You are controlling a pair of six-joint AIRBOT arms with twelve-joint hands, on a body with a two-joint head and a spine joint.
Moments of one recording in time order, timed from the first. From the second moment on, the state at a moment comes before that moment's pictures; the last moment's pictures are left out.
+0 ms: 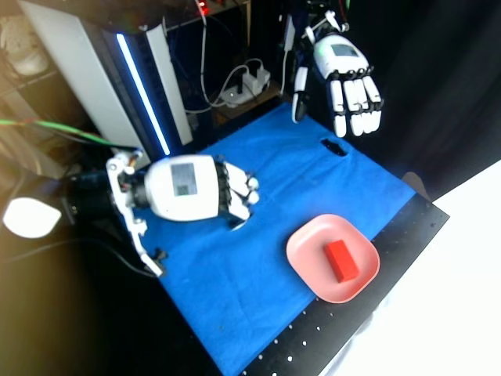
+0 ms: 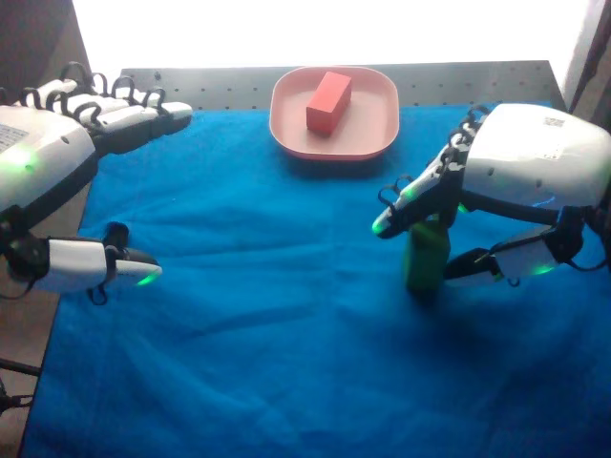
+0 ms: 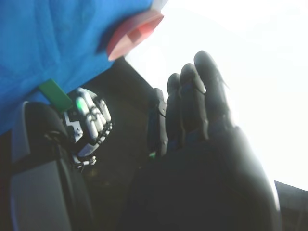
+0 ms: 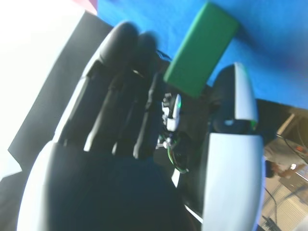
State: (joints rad) left arm 0.93 -0.79 0.87 -0.32 -0.88 1.36; right arm -0.76 -1.12 1.33 -0.59 0.83 -0.38
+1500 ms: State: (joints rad) left arm 0.95 -0.80 0.87 -0.37 -0.92 1.36; right arm -0.48 -1.43 1.72 -0.35 0.65 -0.38
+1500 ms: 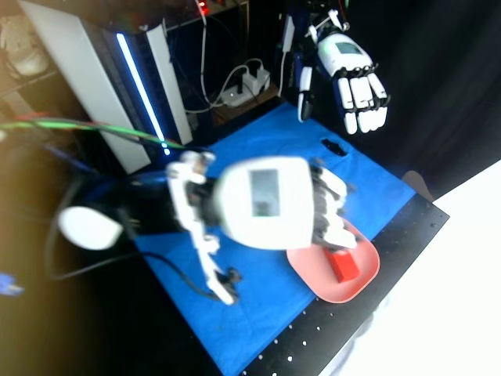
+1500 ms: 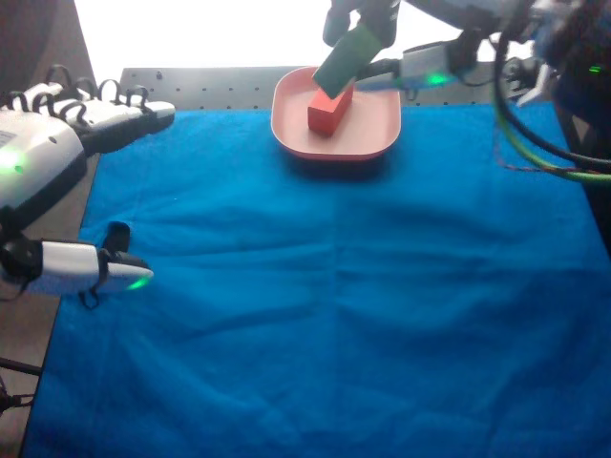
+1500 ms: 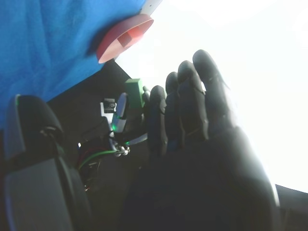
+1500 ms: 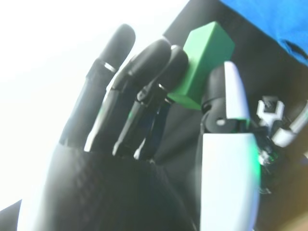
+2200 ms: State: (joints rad) left arm 0.95 -0.80 0.87 -0.37 -0.92 1.36; right arm -0.47 -1.51 1.79 -0.35 0.48 -0.38
